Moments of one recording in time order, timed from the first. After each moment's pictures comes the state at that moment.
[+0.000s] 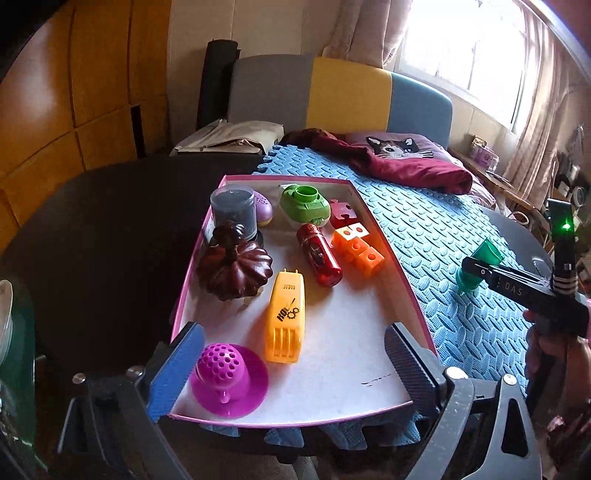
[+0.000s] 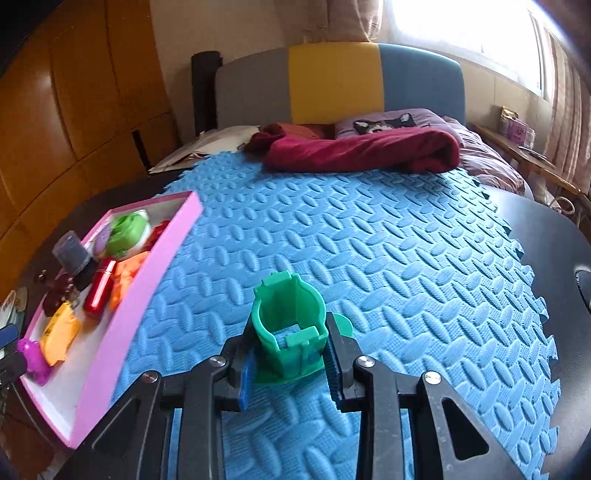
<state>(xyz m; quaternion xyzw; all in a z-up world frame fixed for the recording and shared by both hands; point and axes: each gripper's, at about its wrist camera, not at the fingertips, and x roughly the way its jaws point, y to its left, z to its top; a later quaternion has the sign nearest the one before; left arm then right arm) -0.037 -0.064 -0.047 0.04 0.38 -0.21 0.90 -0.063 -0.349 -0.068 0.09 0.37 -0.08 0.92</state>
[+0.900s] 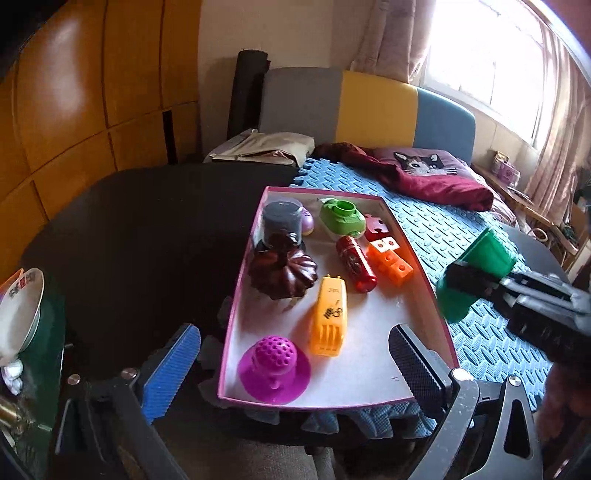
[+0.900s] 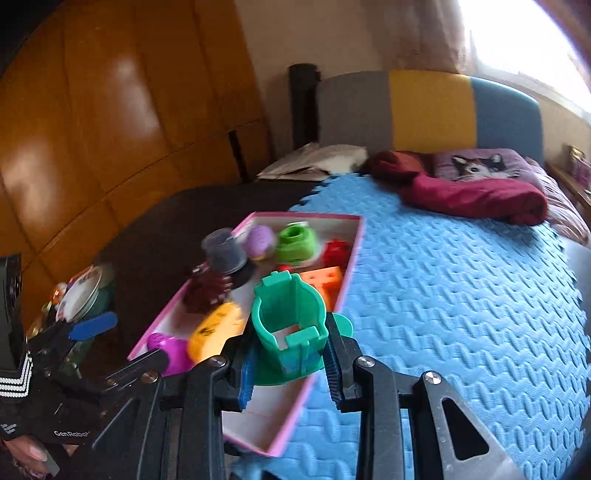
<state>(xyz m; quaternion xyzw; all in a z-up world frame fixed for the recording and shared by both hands) -0.046 -0.031 -0.034 0.03 0.36 -0.16 0.92 -0.069 -0.219 -0.018 0.06 0.35 0.08 0.93</state>
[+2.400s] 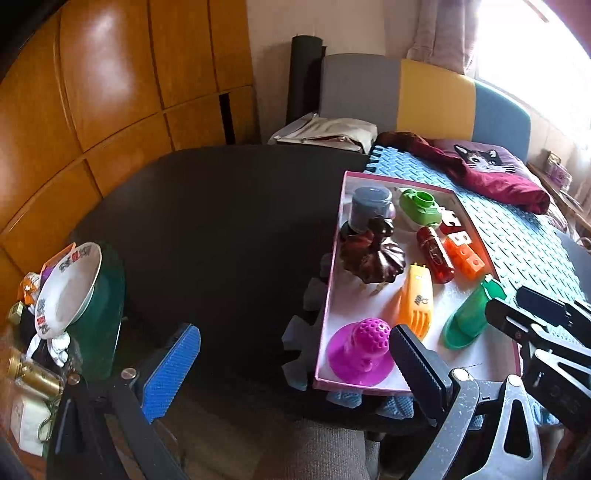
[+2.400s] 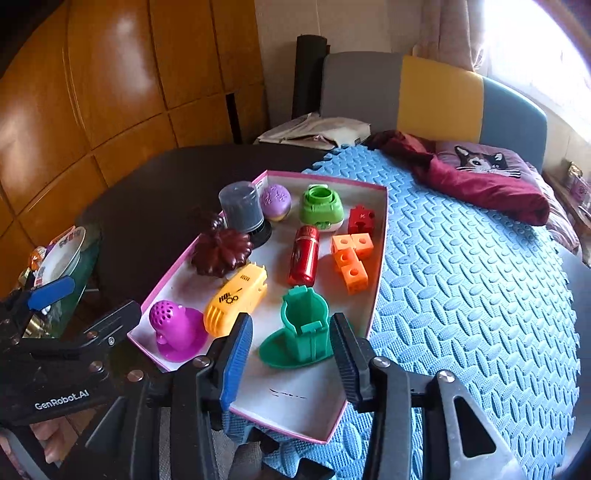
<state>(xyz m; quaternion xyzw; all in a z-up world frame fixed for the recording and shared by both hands) -0.039 0.007 -0.037 0.04 0.40 -0.04 0.92 -0.064 -0.172 -0.029 0.02 0.40 0.03 0.92</state>
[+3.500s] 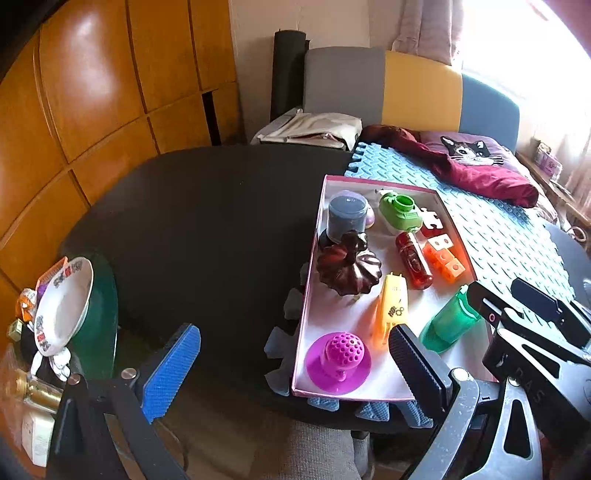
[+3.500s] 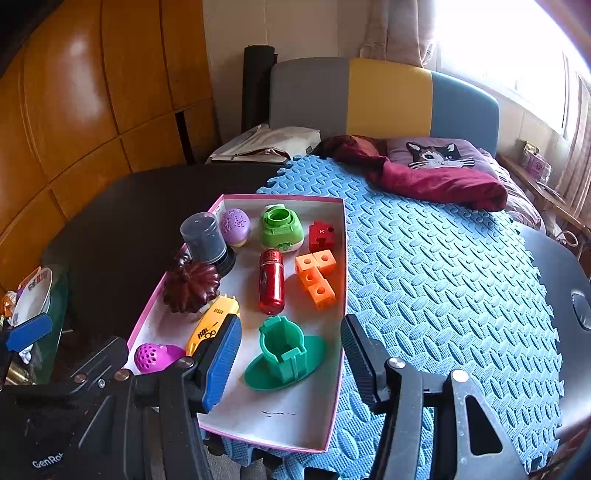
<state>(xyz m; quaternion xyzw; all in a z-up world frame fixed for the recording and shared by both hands) -0.033 -0.013 -0.017 0.06 0.41 -0.07 0.91 -0.055 -0.173 -0.015 0.05 0.39 -0.07 0.92</state>
